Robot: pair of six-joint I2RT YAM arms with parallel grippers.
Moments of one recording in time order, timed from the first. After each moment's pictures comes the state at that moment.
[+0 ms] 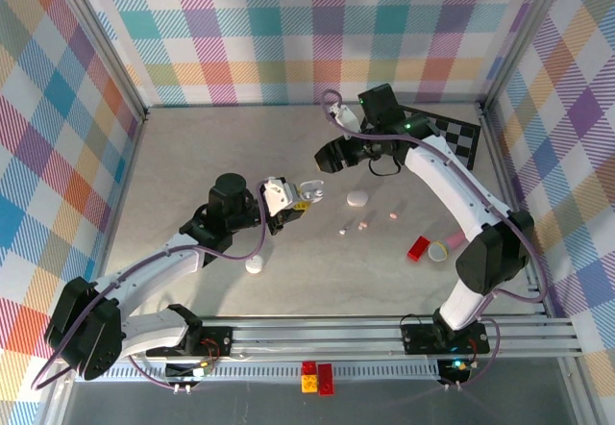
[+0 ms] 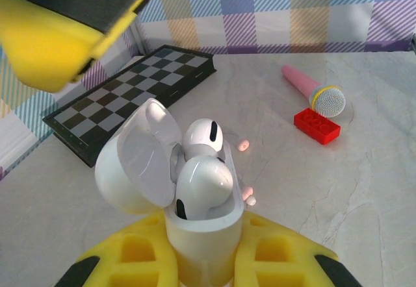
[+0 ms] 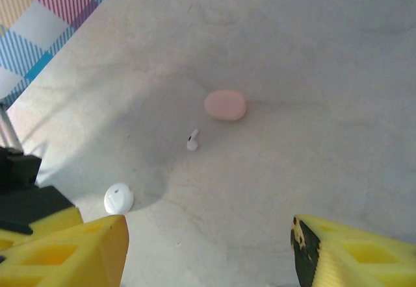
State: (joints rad) left arm -0.59 1.16 0.69 0.20 0.52 0.38; right arm 0.51 1.68 1.70 -0.89 -0.50 -0.04
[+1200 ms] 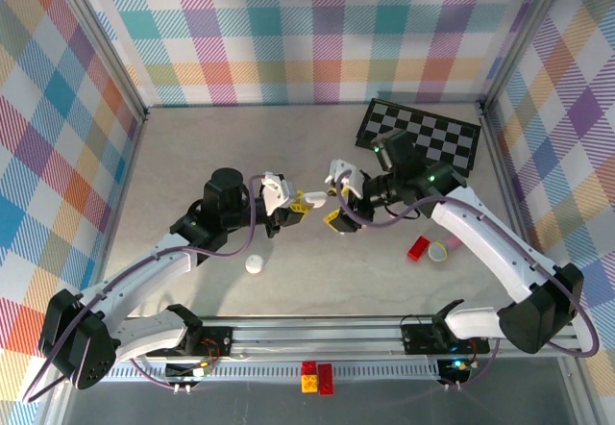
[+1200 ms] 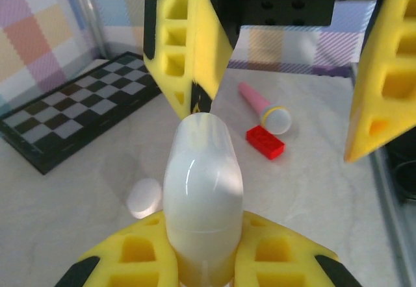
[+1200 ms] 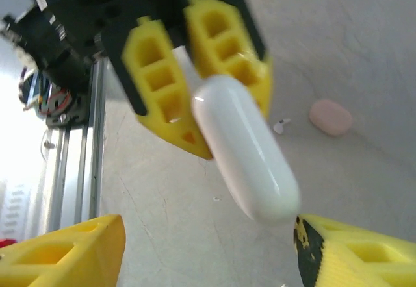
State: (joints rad) left arm -0.60 1.10 0.78 0.00 0.64 0.29; right arm 0.62 1.30 1.28 -0.82 -0.64 -0.60
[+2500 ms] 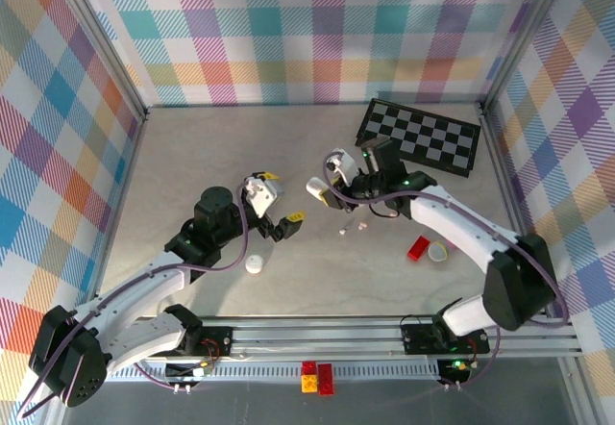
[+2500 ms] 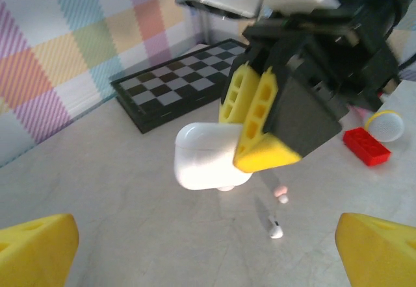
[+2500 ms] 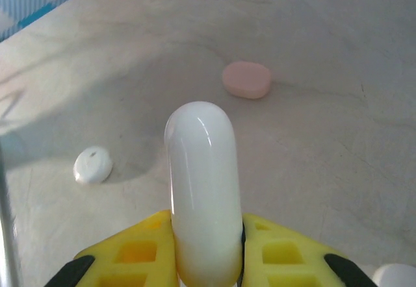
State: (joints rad) left arm -0.60 0.99 0.59 0.19 0.27 0.19; right arm 0.58 1.47 1.09 -0.34 -0.48 -0.09
